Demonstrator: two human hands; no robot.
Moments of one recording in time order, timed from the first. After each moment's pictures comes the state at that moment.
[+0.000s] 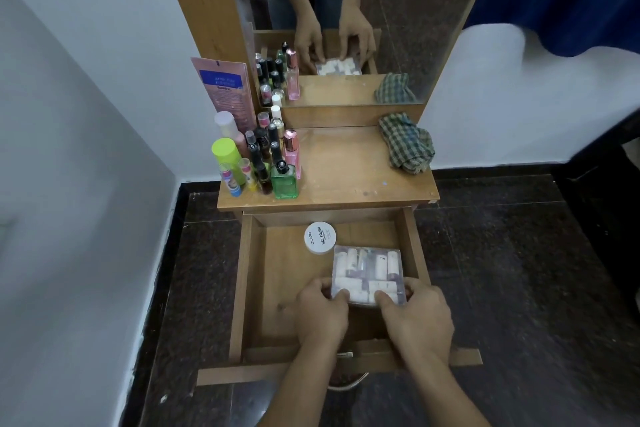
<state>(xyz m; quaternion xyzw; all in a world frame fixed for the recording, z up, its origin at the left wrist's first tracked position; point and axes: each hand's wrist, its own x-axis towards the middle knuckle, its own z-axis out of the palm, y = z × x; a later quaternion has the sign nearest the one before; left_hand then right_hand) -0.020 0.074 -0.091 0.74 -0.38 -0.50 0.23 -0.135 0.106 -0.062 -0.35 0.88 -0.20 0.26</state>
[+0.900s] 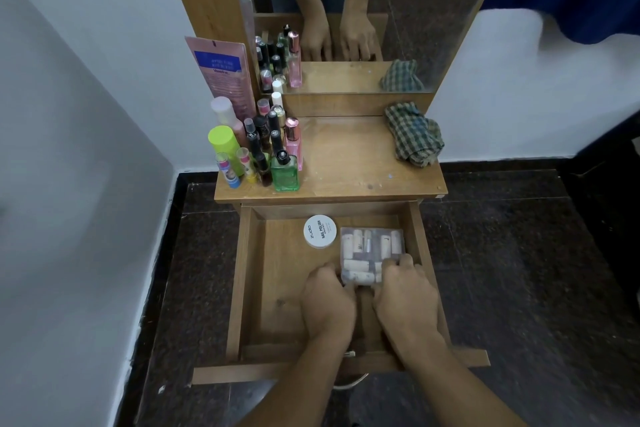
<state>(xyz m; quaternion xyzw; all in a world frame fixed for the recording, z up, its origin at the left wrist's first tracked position) -0.032 0.058 -0.127 0.75 -0.55 -0.35 0.14 -0.138 0.074 -0.103 -0.57 0.81 0.07 0.12</state>
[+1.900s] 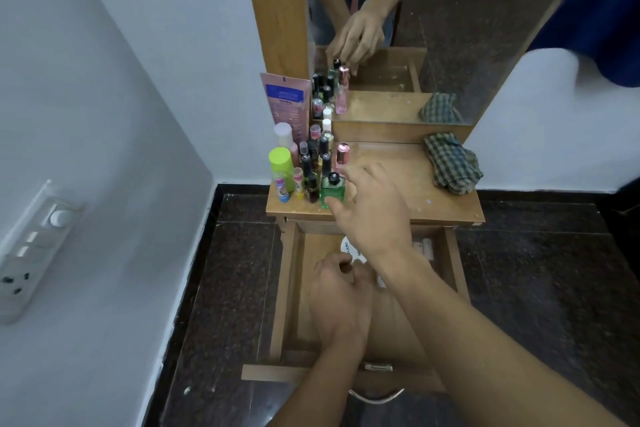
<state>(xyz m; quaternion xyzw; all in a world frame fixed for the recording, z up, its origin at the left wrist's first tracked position) 0.002 0.045 -0.066 0.77 -0.46 -0.32 0.29 -0.058 -0.033 0.009 -0.66 0.68 -0.29 0.15</state>
